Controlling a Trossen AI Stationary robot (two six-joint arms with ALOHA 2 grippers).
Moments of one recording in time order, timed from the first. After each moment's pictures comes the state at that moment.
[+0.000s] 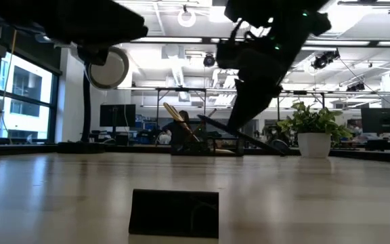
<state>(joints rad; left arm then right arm) -0.48 1.54 0.49 0.86 -0.60 -0.09 0.15 1.73 1.04 -0.32 0.19 0.33</state>
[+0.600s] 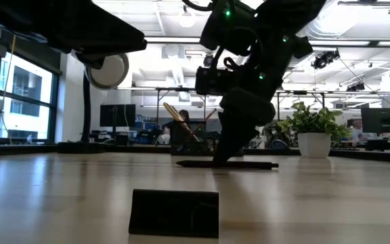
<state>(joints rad) -0.48 1.54 0.49 0.79 -0.66 -0.08 0.15 1.95 1.15 -0.28 0.13 0.20</state>
